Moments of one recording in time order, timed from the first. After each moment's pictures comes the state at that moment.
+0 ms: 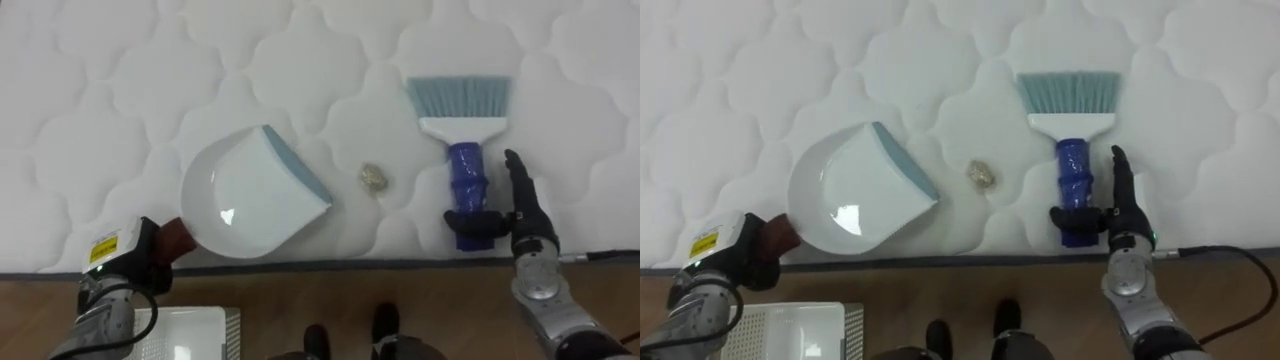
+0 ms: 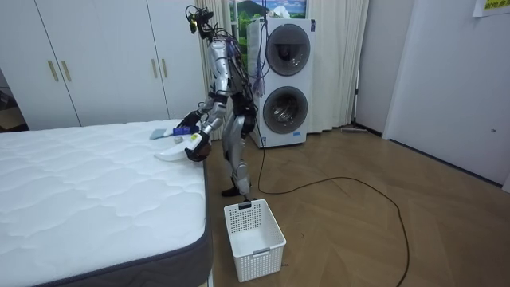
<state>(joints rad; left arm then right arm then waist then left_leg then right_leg) -0.29 0.45 -0.32 1.14 0.56 -0.17 0.47 -0.36 -0.38 0.29 1.10 0.09 -0.33 -0.39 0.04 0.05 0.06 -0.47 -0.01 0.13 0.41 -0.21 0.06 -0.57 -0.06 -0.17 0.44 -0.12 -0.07</state>
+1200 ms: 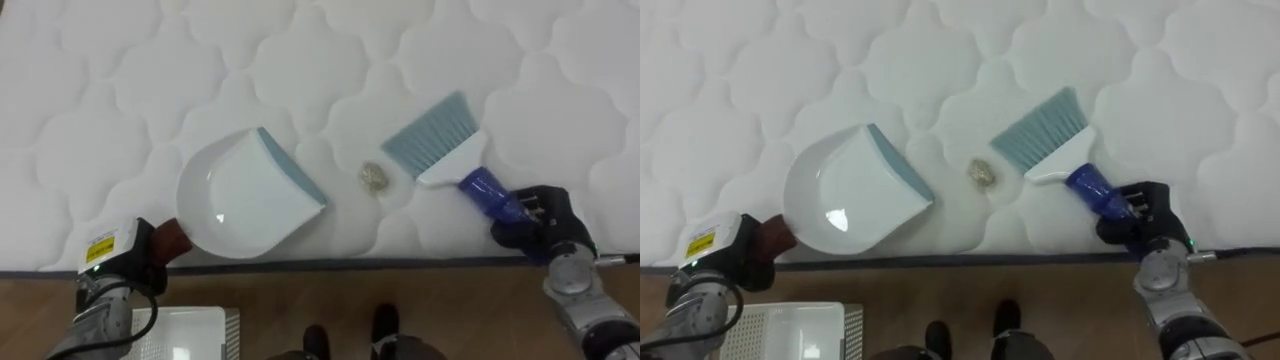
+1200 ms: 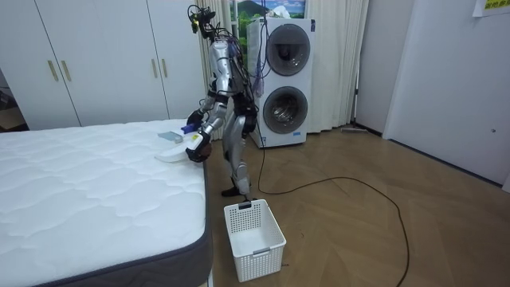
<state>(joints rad) -0.30 0.46 -0.33 1.14 0.56 -0.13 0.46 -0.41 -0.44 0.24 1.23 0.04 -0.20 -0.35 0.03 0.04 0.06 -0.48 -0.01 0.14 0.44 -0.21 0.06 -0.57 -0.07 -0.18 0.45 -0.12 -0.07</state>
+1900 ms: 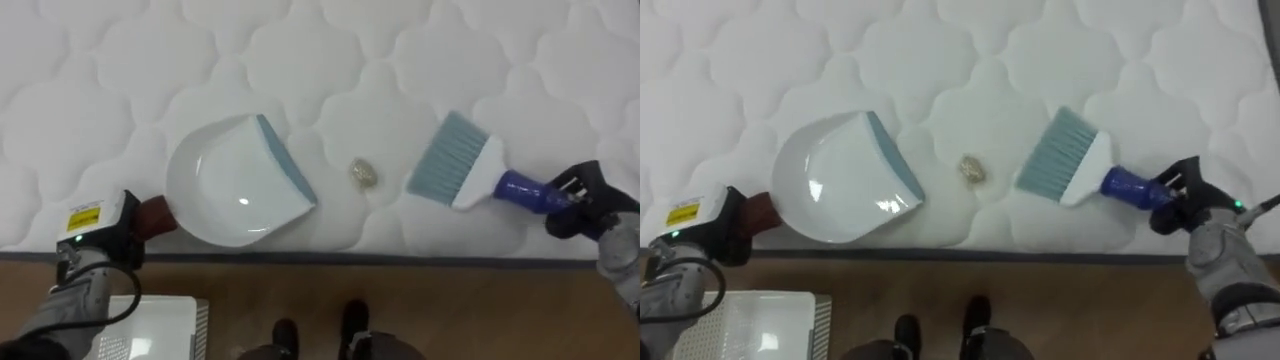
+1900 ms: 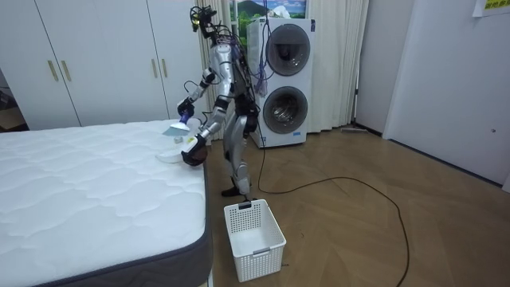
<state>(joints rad) -0.35 0.59 -0.40 1.05 0.67 -0.08 0.46 -0.58 -0.68 0.32 1.29 -0.46 -0.13 -0.29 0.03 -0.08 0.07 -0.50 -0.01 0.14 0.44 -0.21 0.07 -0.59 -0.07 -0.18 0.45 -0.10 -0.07</state>
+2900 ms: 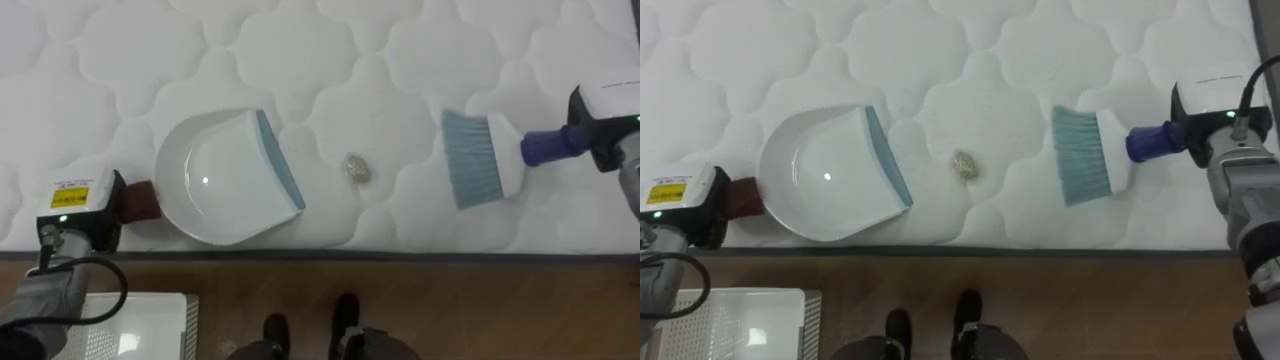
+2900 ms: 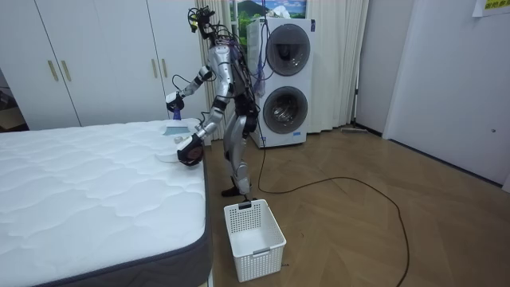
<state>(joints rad) -0.34 0.66 -0.45 0.97 0.75 -0.03 0.49 -0.68 -0.74 0.51 1.09 -0.93 0.01 -0.33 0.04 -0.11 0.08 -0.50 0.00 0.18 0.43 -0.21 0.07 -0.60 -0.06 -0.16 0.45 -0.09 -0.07</state>
